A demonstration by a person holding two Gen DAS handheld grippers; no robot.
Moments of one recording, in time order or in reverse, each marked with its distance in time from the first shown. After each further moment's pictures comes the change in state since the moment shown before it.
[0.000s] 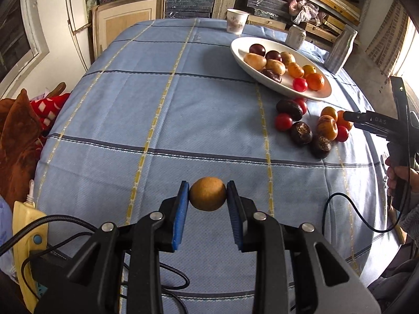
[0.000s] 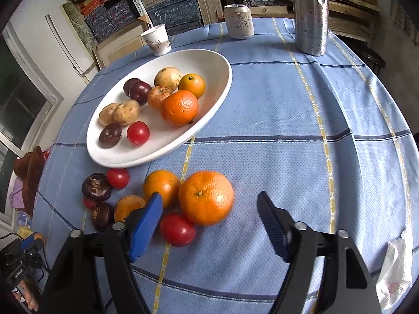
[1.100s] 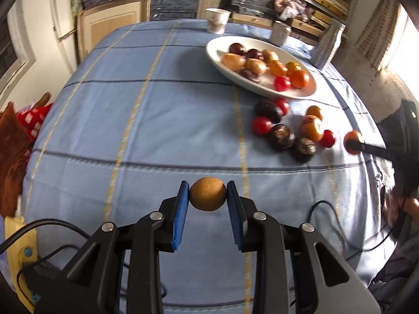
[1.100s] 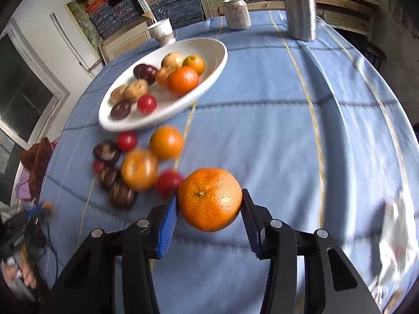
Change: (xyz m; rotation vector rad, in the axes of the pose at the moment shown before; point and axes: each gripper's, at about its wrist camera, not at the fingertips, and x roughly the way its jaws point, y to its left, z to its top) left arm 0.009 -0.032 0.014 0.060 -0.001 -0.060; right arm -0.038 -0.008 -0.059 -0.006 0.036 0.022
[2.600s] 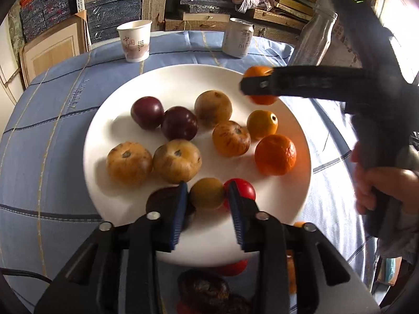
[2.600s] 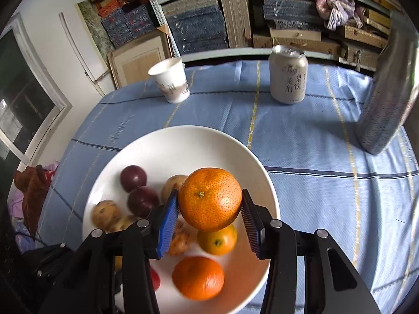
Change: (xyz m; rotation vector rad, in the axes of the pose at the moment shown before) left arm 0.139 -0.100 0.175 0.162 0.003 -0.128; right arm 0.109 0.036 0.225 -0.108 -0.079 0.020
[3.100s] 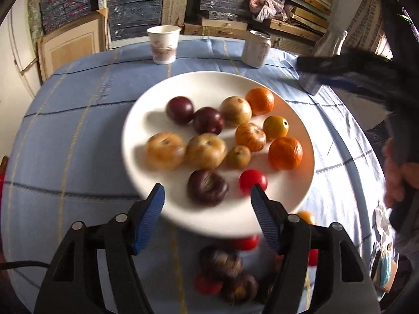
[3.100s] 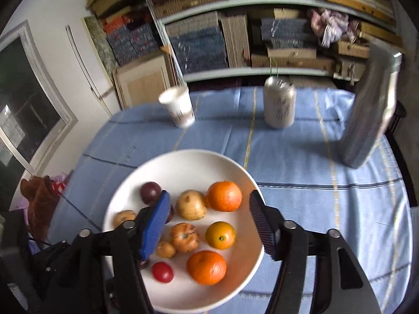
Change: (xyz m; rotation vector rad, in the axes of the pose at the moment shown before) left arm -0.041 0.021 -0.018 -0.074 -0.025 0.063; right arm -0.091 0.009 -0.005 0.004 -0.155 0.016
